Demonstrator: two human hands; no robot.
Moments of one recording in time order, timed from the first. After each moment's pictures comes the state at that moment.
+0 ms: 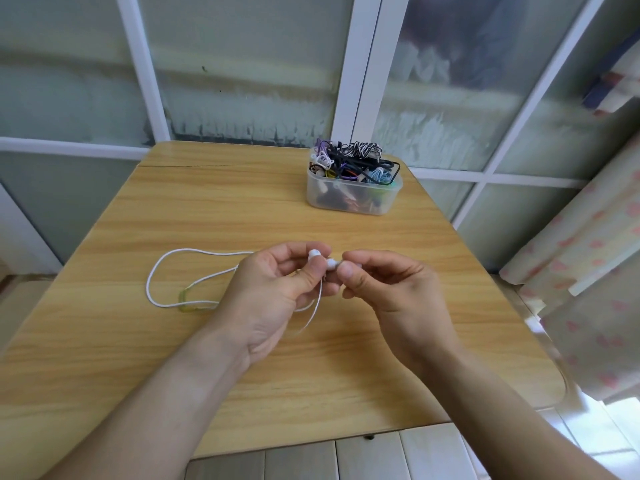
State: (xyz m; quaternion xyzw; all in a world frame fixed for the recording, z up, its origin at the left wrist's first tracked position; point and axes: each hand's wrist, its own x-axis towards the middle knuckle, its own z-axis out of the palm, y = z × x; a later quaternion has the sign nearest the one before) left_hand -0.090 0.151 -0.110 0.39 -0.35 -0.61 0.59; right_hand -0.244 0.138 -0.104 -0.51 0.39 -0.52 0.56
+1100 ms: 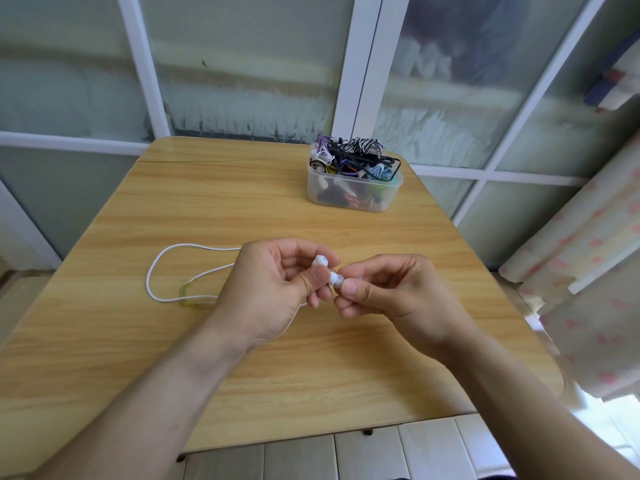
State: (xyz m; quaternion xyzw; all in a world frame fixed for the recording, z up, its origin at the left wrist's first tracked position) left_hand -0.084 0.154 -0.106 0.44 -0.53 -0.48 0.54; right_hand -0.261 0.133 -0.097 -0.59 0.39 -0.38 0.60
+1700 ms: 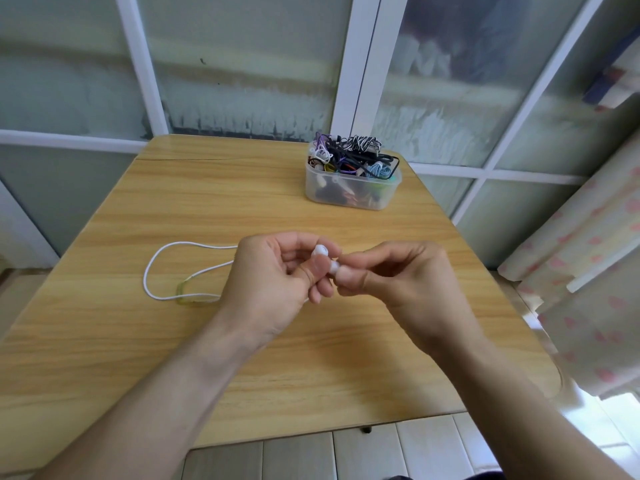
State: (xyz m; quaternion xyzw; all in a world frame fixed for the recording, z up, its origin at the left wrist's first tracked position) left_hand -0.095 0.155 -0.103 0.44 -0.51 -0.46 0.58; right_hand -0.255 0.138 -0.085 -0.62 0.42 -0.44 0.49
